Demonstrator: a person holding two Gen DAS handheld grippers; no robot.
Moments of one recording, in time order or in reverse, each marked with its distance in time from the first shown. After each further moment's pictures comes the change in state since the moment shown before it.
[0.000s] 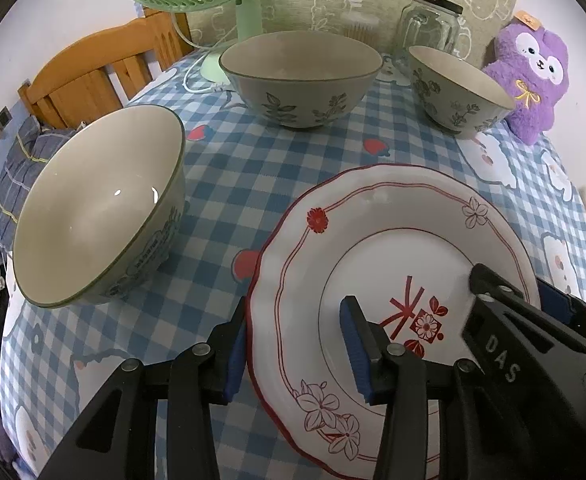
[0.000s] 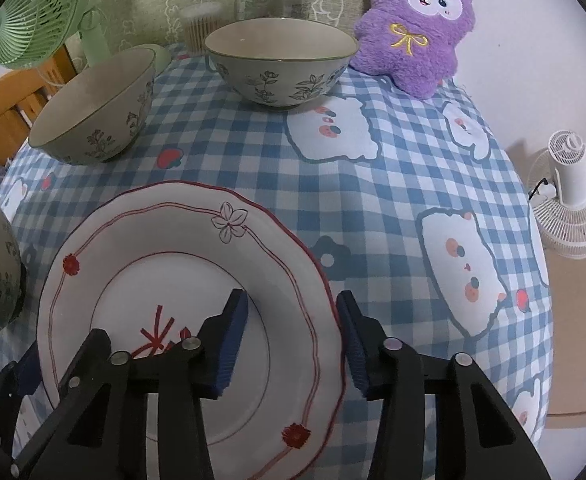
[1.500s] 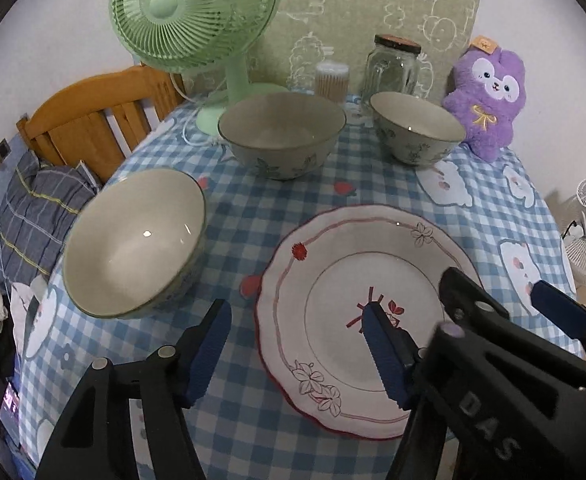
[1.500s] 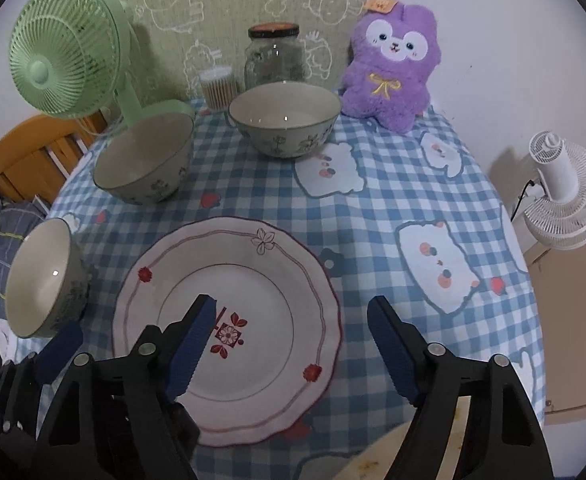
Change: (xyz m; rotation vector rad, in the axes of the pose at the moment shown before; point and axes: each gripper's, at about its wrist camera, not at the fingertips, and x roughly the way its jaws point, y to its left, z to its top) left arm -0.054 -0.006 -0.006 0.056 -0.119 -0.027; right arm -0.066 0.003 -0.016 0.067 -0.134 0.059
